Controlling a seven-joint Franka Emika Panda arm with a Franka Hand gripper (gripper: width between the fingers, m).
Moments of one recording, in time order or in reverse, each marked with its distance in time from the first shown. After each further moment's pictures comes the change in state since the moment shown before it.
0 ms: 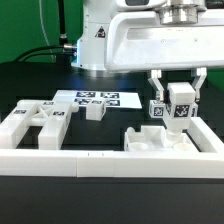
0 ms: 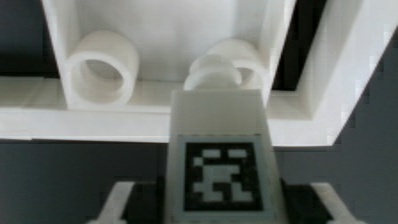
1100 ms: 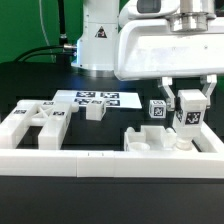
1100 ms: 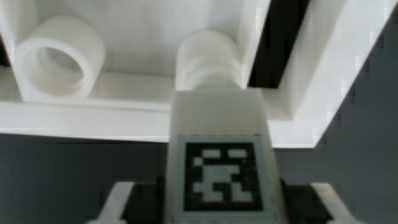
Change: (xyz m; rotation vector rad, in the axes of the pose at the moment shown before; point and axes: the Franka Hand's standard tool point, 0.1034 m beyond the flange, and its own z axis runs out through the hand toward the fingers) arm 0.004 -0.013 0.012 0.004 0.029 -0.034
